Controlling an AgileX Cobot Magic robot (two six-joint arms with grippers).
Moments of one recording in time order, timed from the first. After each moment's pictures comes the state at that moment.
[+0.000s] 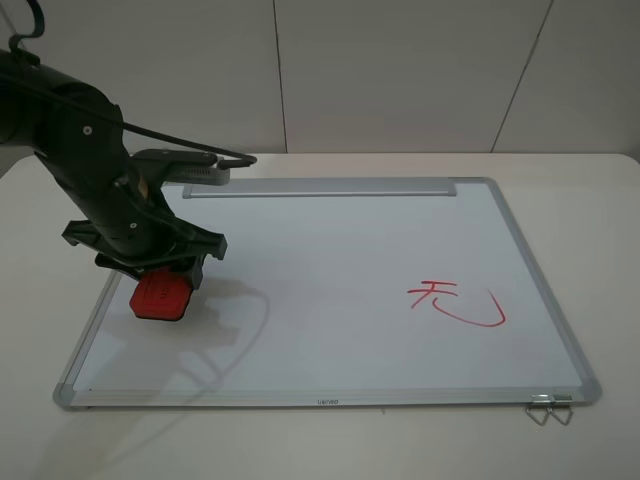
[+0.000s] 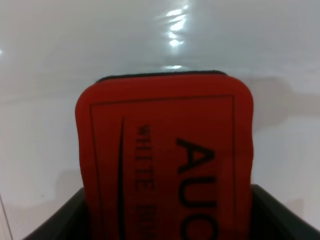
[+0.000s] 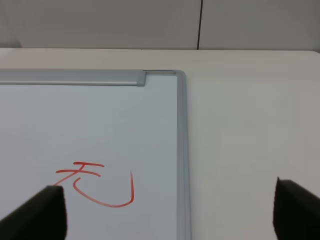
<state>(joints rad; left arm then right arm) -0.49 1.73 -0.90 0.08 0.57 -0.43 -0.05 0.00 -0.52 0.03 1.07 -0.03</state>
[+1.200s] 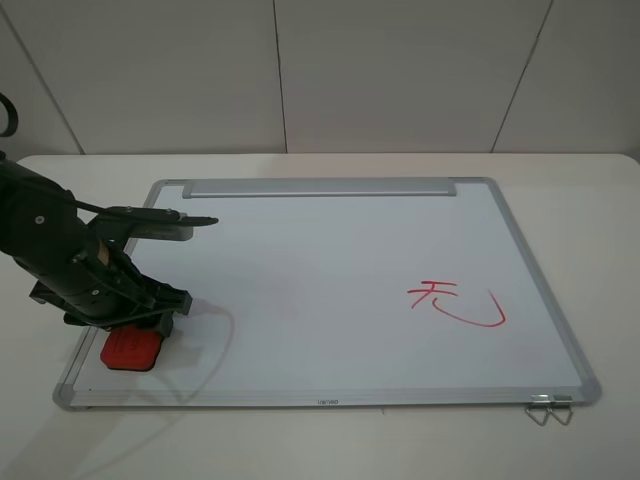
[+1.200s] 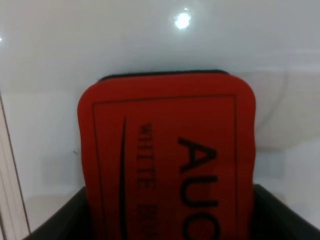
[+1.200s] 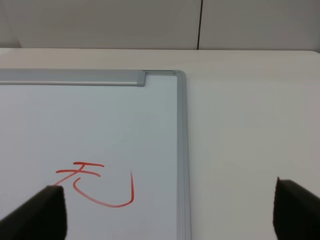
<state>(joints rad) -0.41 1.72 -0.63 0.09 0.29 -0.40 -0.05 0.00 -0.52 0.03 1.07 -0.03</state>
